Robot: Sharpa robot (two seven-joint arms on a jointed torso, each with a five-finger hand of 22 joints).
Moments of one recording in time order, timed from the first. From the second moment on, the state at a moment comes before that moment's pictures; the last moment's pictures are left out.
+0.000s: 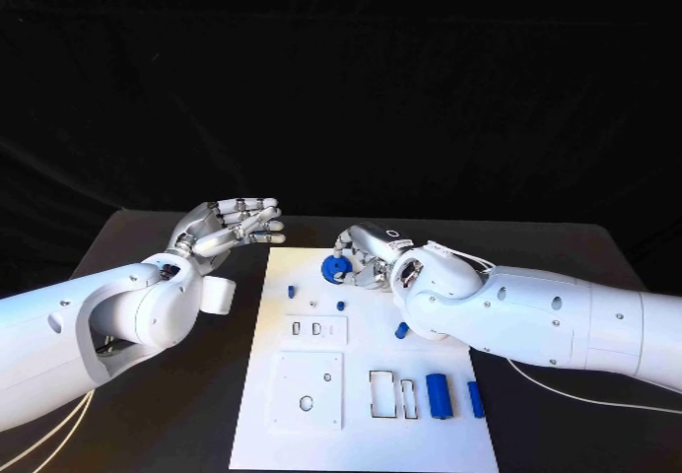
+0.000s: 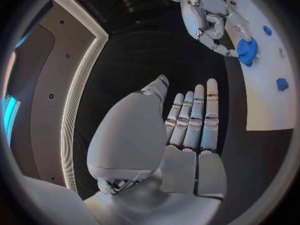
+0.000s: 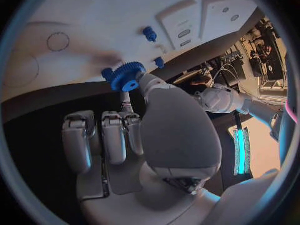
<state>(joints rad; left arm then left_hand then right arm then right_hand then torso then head) 1.20 -0.97 -0.01 1.64 -0.02 -0.34 0.44 1.53 -0.14 0.24 0.24 0.07 0.82 0.21 0.23 0.16 0.95 0.19 0.09 0.07 0.93 0.14 0.31 0.25 0.17 0.89 0.23 0.48 0.20 1.26 -0.57 -0.15 1.46 -1.53 -0.49 -0.31 1.43 -0.19 0.36 0.26 0.16 0.91 0.15 0.34 0.43 1.47 0.04 1.57 1.31 1.47 -0.02 1.56 1.31 0.01 1.47 0.09 1.57 1.31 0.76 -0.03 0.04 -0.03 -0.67</state>
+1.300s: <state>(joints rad) 1.20 -0.97 -0.01 1.64 -0.02 -0.34 0.44 1.53 -0.14 0.24 0.24 0.07 0.82 0.21 0.23 0.16 0.95 0.19 0.09 0.07 0.93 0.14 0.31 0.25 0.17 0.89 0.24 0.48 0.20 1.24 -0.51 -0.16 1.38 -1.54 -0.47 -0.32 1.35 -0.25 0.32 0.26 0.15 0.85 0.17 0.22 0.41 1.47 0.08 1.54 1.31 1.47 0.01 1.56 1.31 0.01 1.47 0.11 1.57 1.31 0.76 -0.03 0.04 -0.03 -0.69</state>
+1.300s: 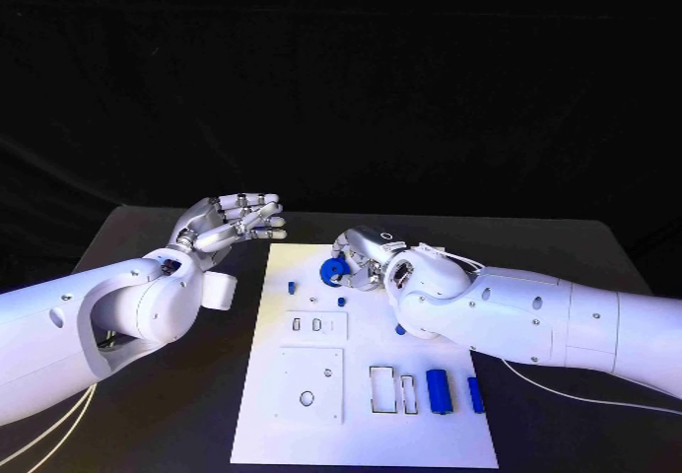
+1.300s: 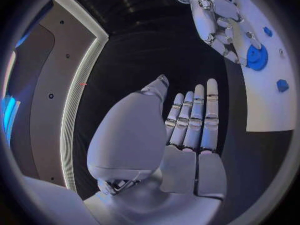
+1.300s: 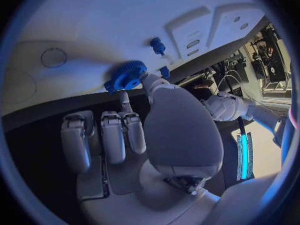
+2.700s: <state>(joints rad) 1.20 -0.98 -0.01 1.64 -0.02 -0.34 0.44 1.53 -0.14 0.24 0.24 0.07 0.81 0.21 0.23 0.16 0.95 0.19 0.09 0.07 0.93 0.14 0.31 0.25 0.17 0.89 0.23 0.48 0.20 1.24 -0.64 -0.16 1.48 -1.51 -0.45 -0.31 1.23 -0.18 0.21 0.28 0.15 0.91 0.14 0.22 0.43 1.47 0.07 1.55 1.31 1.47 0.01 1.56 1.31 0.01 1.47 0.11 1.57 1.31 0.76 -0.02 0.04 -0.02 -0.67</state>
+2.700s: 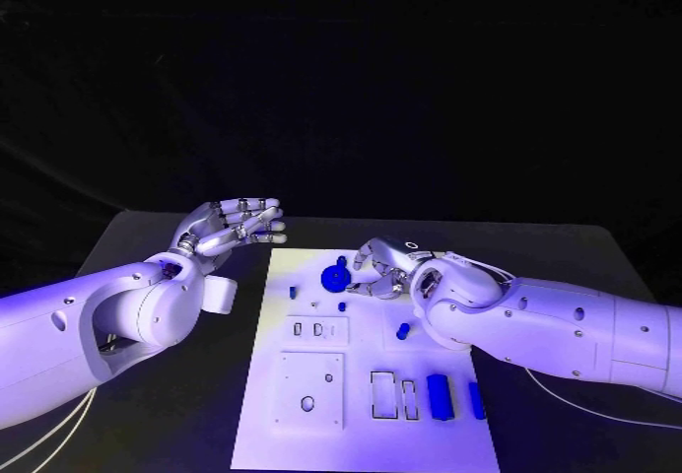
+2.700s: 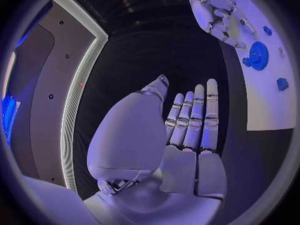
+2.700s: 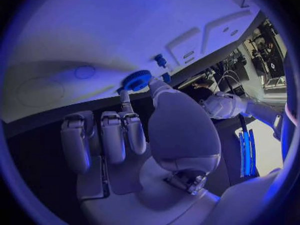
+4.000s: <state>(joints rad) 1.20 -0.95 -0.01 1.61 -0.02 -0.33 0.44 1.53 -0.14 0.25 0.24 0.07 0.82 0.21 0.23 0.16 0.95 0.19 0.08 0.07 0.93 0.14 0.30 0.25 0.17 0.89 0.23 0.48 0.20 1.24 -1.00 -0.16 1.49 -1.16 -0.44 0.04 1.41 -0.23 0.26 0.20 0.15 0.90 0.16 0.17 0.42 1.47 0.07 1.49 1.31 1.47 0.01 1.56 1.31 0.01 1.47 0.11 1.55 1.31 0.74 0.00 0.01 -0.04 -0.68</state>
